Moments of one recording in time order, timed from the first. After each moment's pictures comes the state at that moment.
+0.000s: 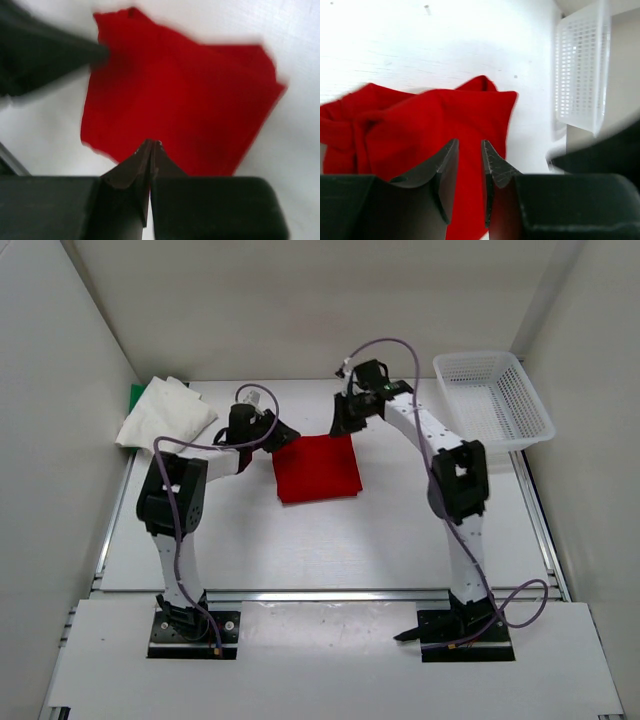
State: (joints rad) left arm -0.26 1.95 1.15 0.36 0.35 -0.87; right arm 0.41 2.30 2.17 -0.77 -0.45 0.21
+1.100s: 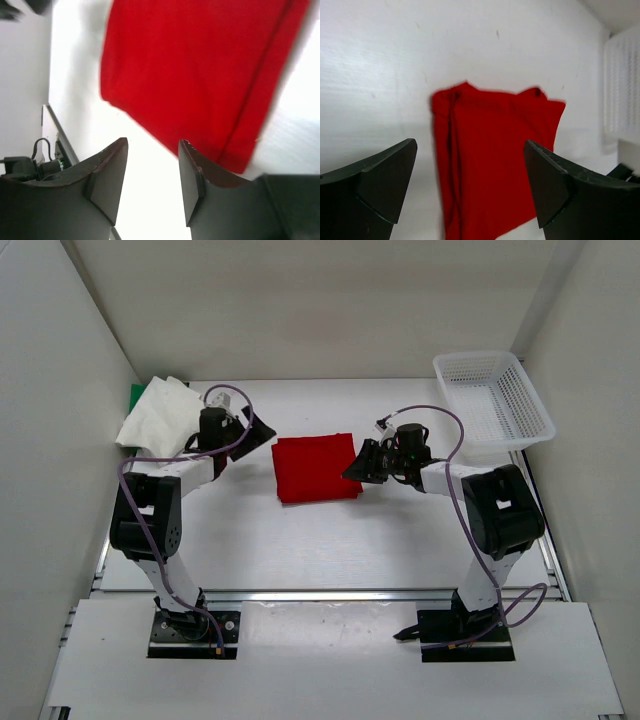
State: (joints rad) left arm -0.12 1.78 1.04 0.22 0.25 -0.68; right arm 0.31 1.82 0.97 0.21 -0.70 0.56
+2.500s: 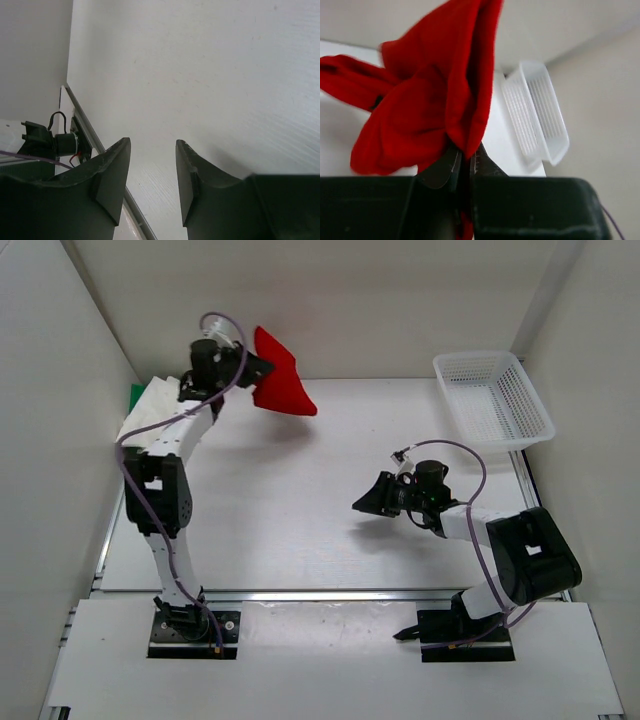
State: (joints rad) left arm -0.17 2.01 1.70 0.09 0.43 -0.73; right arm 0.31 1.48 0.51 0.44 -0.72 0.68
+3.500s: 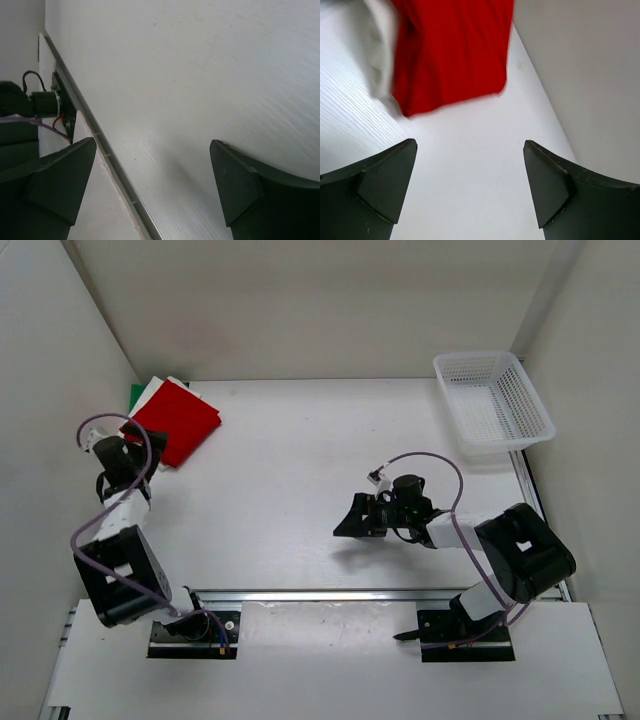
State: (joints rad) left arm 0.46 1.41 0.80 0.20 0.19 -0.82; right arm 0.49 1.51 0.47 0.42 -0.70 0.63
